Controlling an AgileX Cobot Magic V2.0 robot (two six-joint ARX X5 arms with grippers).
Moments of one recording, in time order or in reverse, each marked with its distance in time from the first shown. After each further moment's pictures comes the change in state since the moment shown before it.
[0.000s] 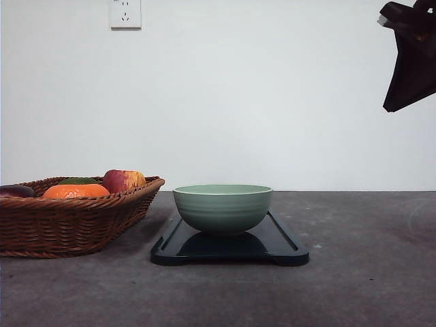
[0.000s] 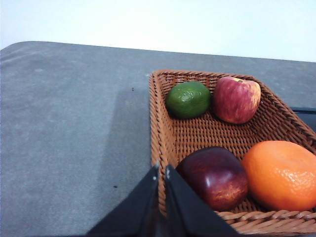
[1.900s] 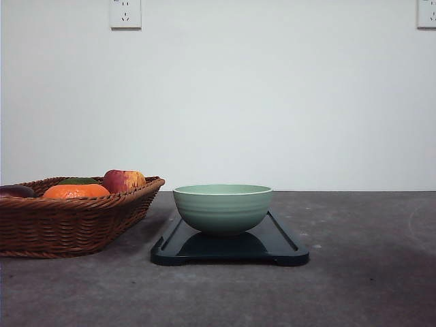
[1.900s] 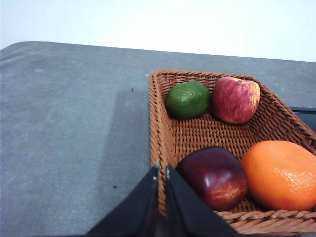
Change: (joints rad) left_arx 0.000 0.000 0.000 0.000 0.000 0.000; right_arx -0.347 -0.885 -0.747 0.383 0.000 -0.027
